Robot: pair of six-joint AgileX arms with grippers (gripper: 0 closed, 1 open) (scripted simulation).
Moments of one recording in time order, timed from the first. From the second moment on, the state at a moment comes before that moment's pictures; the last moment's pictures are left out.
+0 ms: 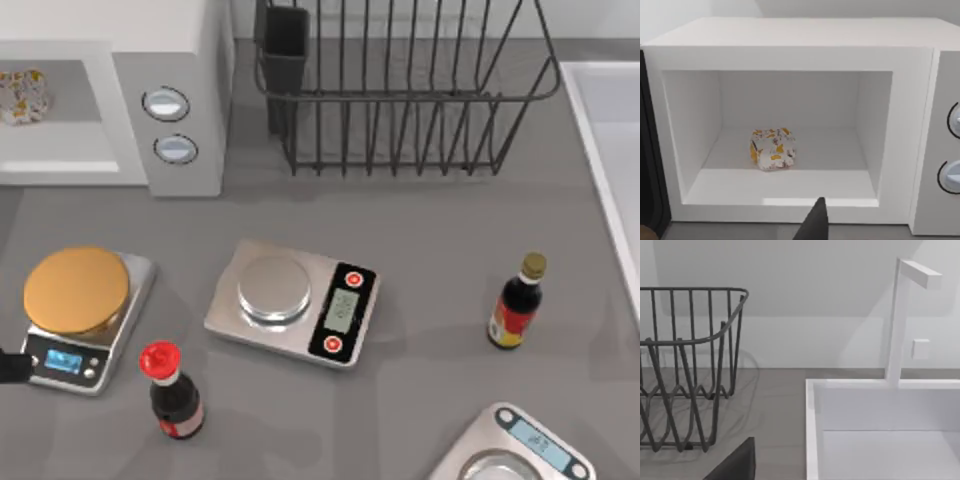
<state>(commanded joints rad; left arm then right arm) 0.00 0.00 0.00 0.00 0.00 0.00 0.00 0.00 0.00 0.00 0.00 0.00</state>
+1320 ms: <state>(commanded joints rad) -0.11 0.21 0.00 0.21 -0.11 0.00 0.00 0.00 0.00 0.00 0.00 0.00</state>
